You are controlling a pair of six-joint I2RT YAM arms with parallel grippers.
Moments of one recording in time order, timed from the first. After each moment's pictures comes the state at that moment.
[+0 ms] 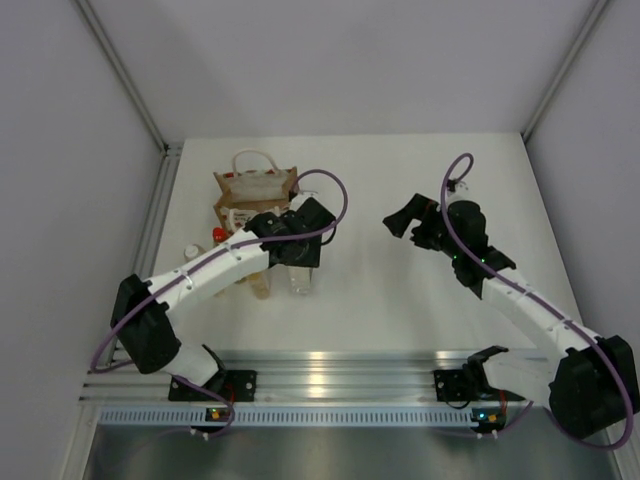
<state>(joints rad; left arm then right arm) -0.83 1.49 1.31 -0.90 -0.40 -0.63 0.37 1.09 0.69 0.01 -0.11 0.69</state>
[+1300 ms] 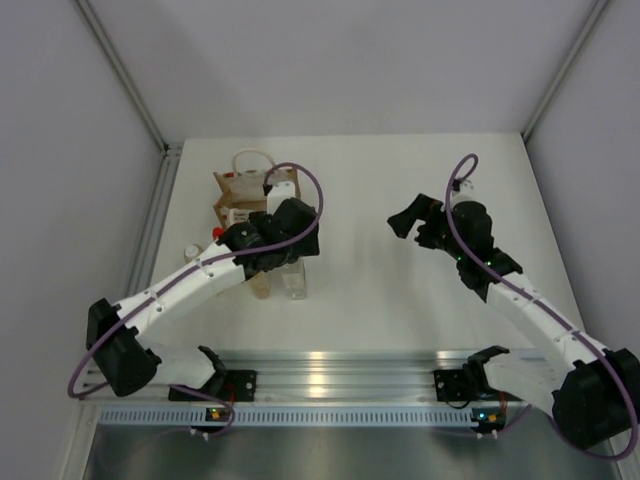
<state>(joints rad) -0.82 1.33 1.19 -0.77 -0.53 -0.72 0.36 1.04 0.70 -0.01 -0.09 0.65</state>
